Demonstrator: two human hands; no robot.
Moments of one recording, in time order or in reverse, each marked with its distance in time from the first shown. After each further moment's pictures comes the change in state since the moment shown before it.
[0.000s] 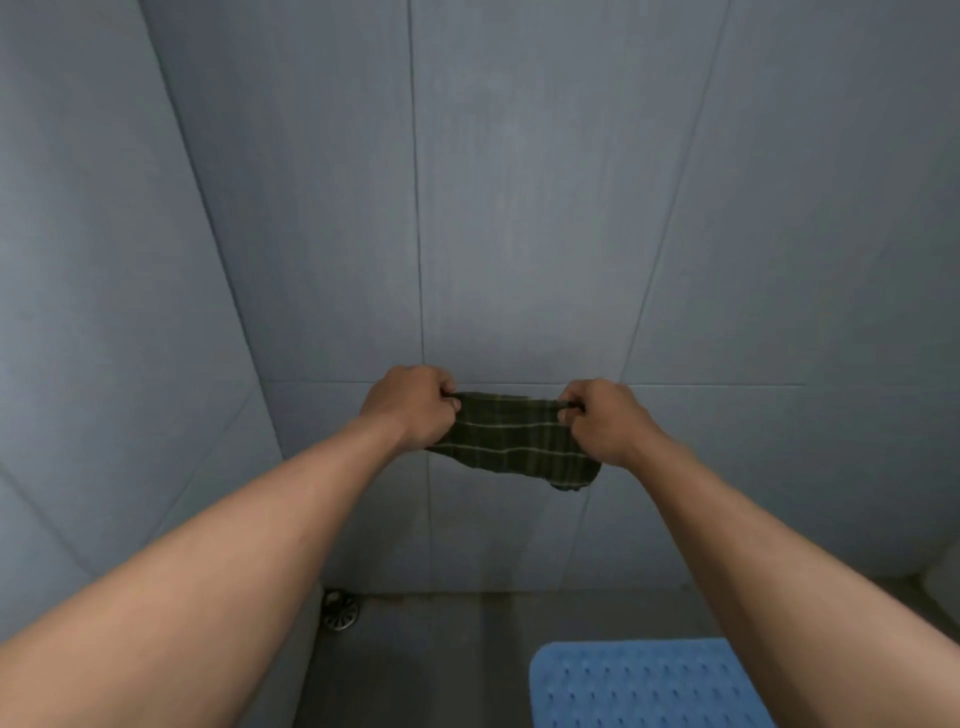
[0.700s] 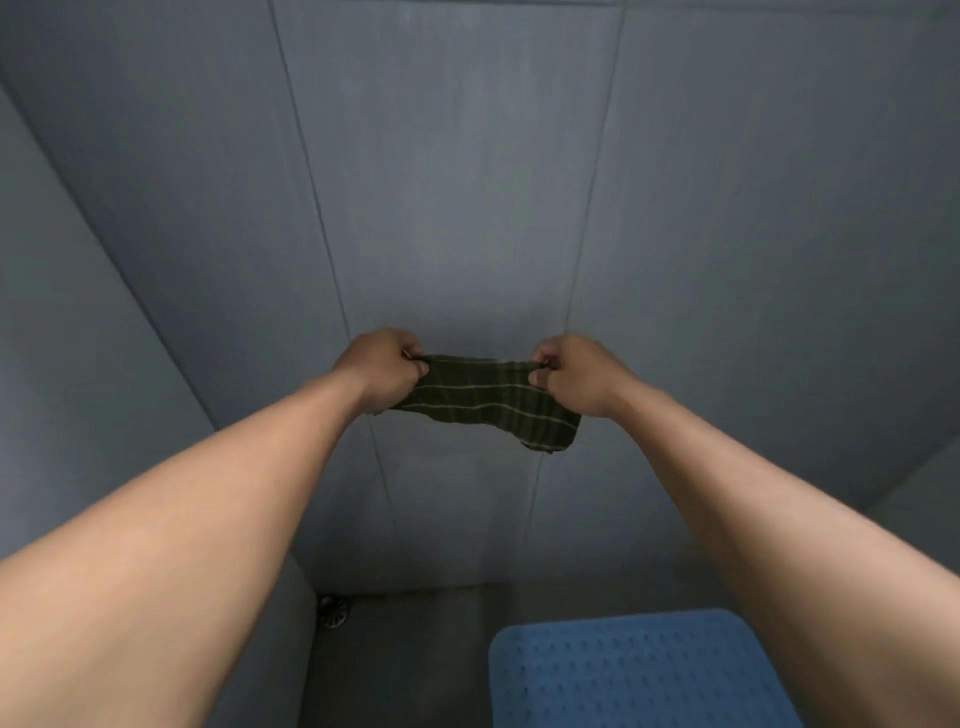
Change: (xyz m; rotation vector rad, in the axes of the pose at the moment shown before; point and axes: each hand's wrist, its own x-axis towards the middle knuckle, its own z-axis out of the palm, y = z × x) left_hand 0.064 0.152 -0.182 -0.098 -0.084 -0.109; right_hand 0.031 -0.057 -0.246 0.108 -0.135 -0.062
